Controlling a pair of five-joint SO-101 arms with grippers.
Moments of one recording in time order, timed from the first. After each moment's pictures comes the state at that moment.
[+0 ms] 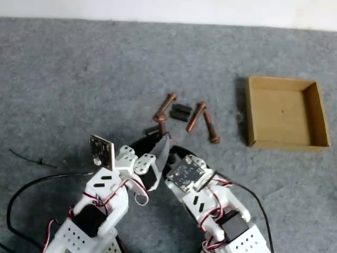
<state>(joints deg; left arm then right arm) 30.9 -103.7 96.0 24.5 30.3 -39.8 -104.4 95.7 36.2 22.5</state>
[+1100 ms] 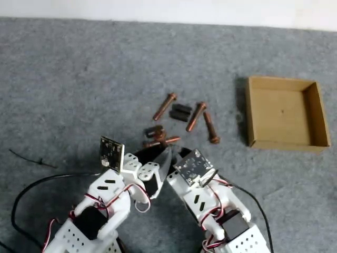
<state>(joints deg) 36.1 -104.4 96.0 35.1 30.5 -37.4 -104.4 95.8 36.2 14.8</state>
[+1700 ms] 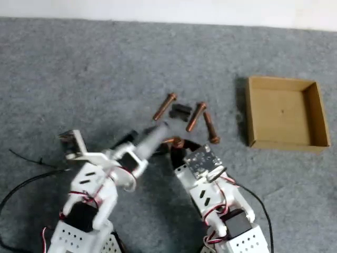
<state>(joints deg) 12.6 -103.8 94.4 34.1 52.3 -29.9 -104.4 95.8 36.1 14.7</state>
